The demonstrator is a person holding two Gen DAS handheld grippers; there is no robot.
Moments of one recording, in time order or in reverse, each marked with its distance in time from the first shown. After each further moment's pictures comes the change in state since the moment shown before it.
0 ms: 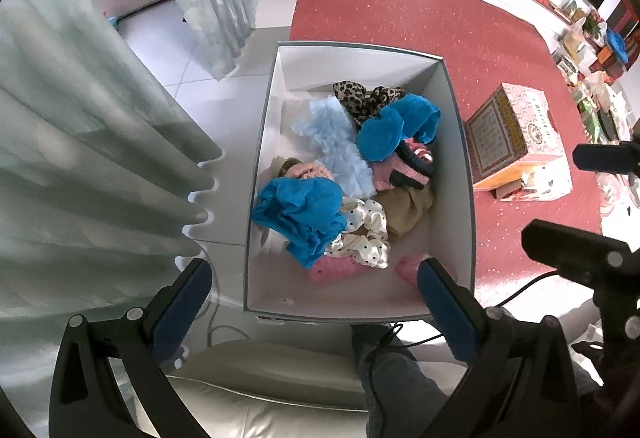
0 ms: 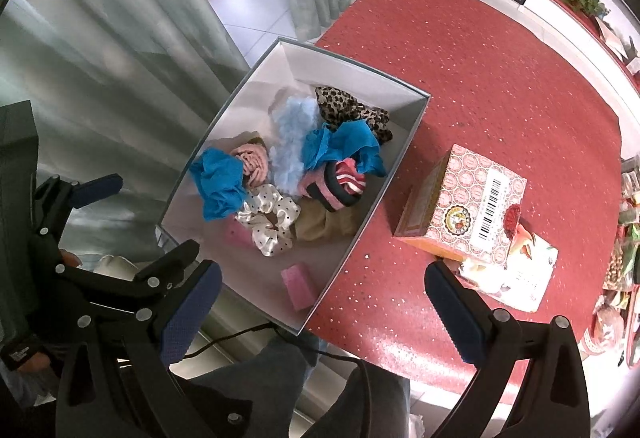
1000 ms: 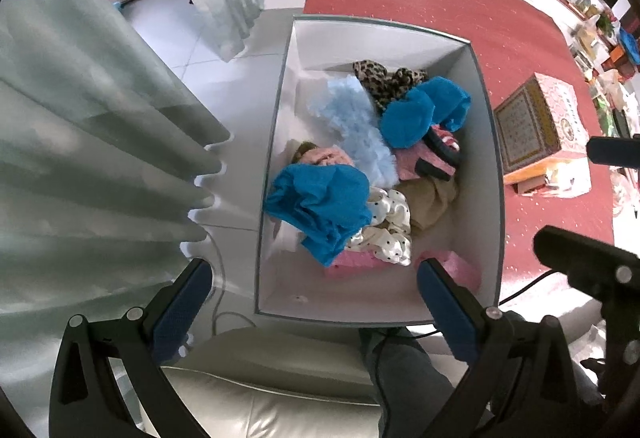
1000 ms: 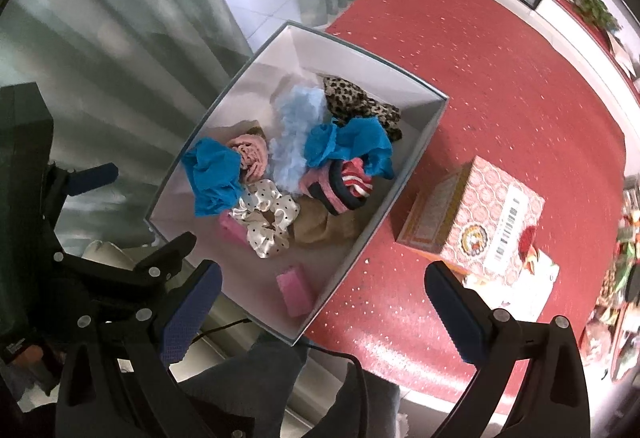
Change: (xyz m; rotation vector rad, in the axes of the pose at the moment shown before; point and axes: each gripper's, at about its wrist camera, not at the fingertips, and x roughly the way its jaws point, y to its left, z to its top) left arm 0.023 0.012 0.004 -0.020 0.056 0.030; right arm 0.021 0.010 0.014 -0.073 0.050 -0.018
